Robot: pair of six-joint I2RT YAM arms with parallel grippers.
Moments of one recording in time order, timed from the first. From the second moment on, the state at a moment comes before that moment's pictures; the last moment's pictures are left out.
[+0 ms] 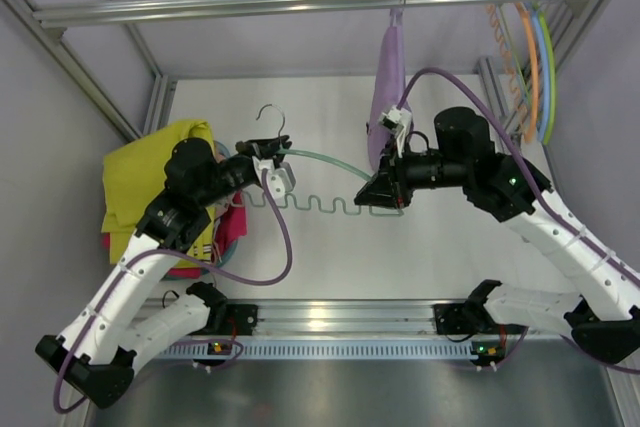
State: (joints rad) left arm -0.52 0.85 0.99 -0.24 0.44 0.94; right arm 0.76 1.08 1.32 -0.68 -0.58 0.25
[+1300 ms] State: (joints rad) left arm -0.52 0.77 1.27 -0.20 0.23 0.31; right arm 0.14 0.49 1.63 -1.00 -0.43 0.07
